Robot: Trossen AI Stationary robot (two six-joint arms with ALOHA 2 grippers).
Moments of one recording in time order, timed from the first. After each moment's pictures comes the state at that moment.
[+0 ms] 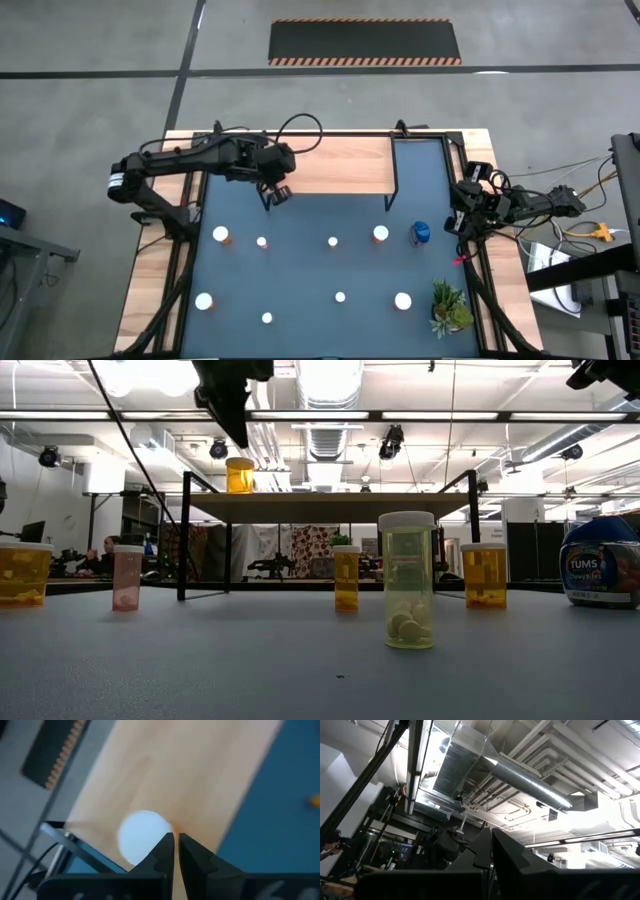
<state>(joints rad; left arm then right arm) 0.13 1.47 1.54 -1.17 -0.37 -0.20 0.20 0.15 0.01 0.91 0.21 -0.64</state>
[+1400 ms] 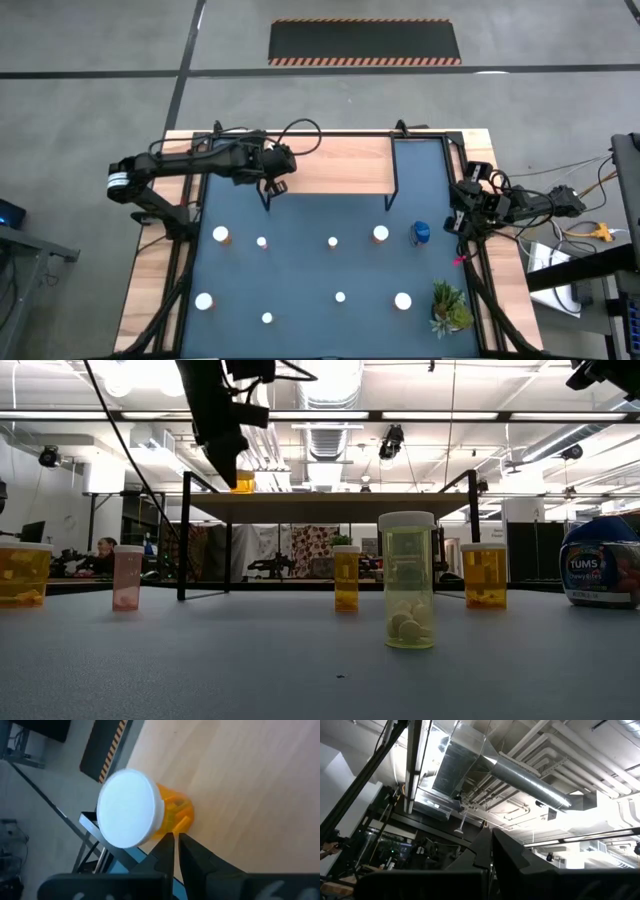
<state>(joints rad) 0.23 1.47 1.29 -0.99 -0.61 -0.06 0.20 0.15 0.01 0.91 0.21 -0.64</state>
